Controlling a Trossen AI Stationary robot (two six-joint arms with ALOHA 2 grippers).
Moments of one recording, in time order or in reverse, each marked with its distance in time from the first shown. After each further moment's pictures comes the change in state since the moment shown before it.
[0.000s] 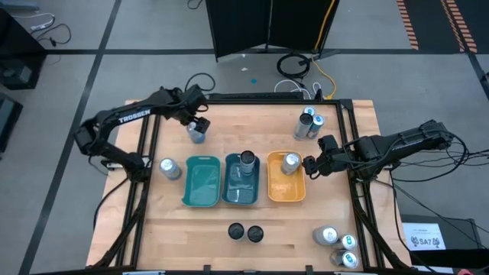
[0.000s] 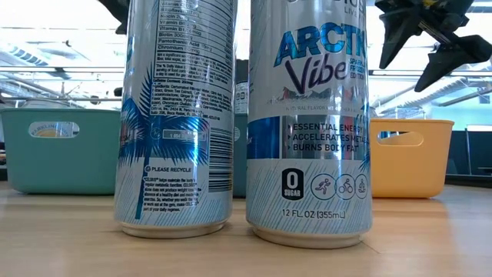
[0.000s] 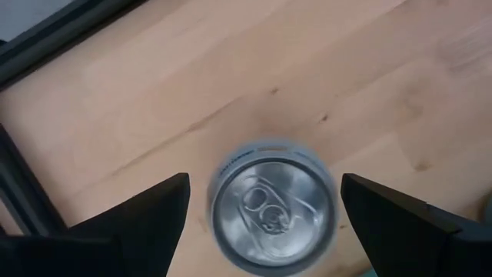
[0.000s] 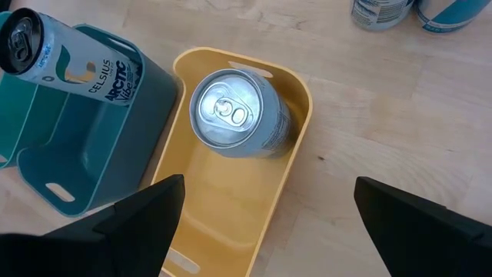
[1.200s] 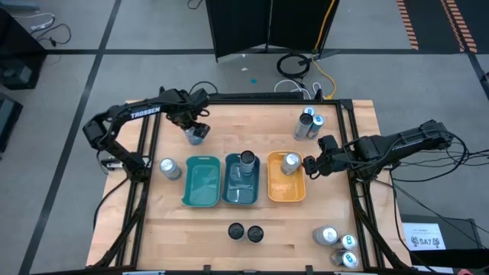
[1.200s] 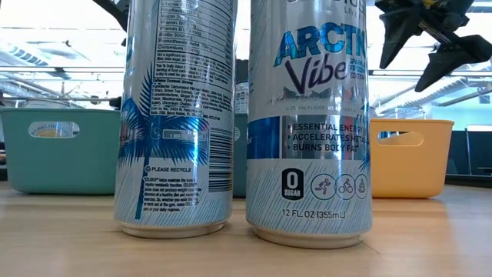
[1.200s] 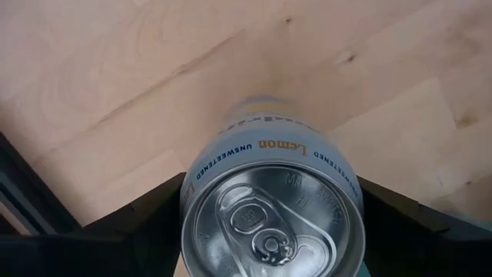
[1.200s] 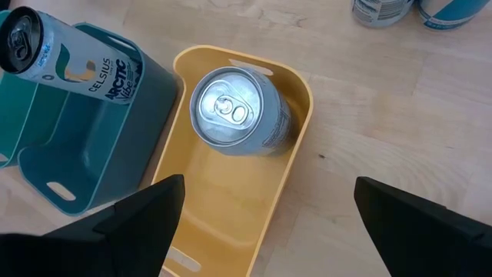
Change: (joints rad) left arm 0.015 0.096 0.000 -0.091 0.074 -0.004; right arm 0.000 0.000 0.000 0.001 -0.006 0.004
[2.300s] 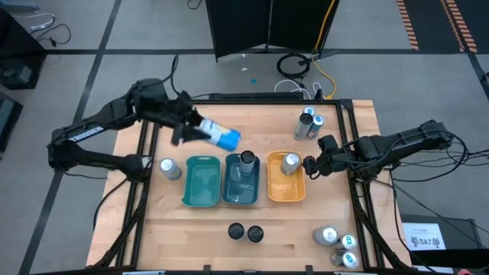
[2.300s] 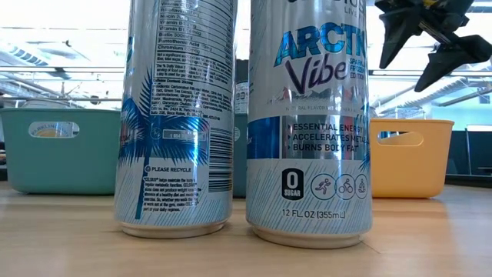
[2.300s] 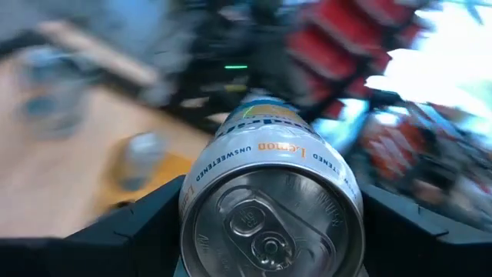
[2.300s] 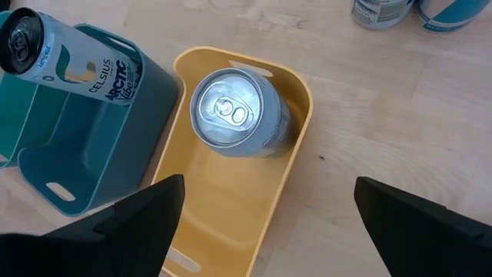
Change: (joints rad) left arm -0.334 -0.491 0.134 0.589 0.610 -0.059; right arm 0.000 0.000 0.000 0.000 0.004 -0.003
